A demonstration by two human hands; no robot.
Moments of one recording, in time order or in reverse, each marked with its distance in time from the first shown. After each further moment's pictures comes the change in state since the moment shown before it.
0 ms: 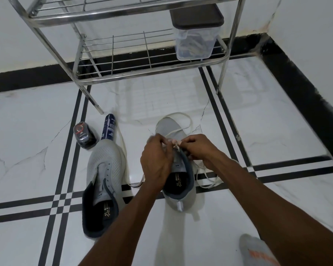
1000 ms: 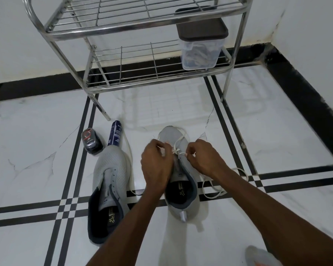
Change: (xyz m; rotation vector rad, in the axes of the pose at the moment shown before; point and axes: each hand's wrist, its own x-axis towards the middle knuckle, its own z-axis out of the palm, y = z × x) left_hand 0.005 -0.005 -0.006 -0.173 0.204 -0.083; right_hand 0.002 0.018 -0.003 -0.747 0.130 -0.535
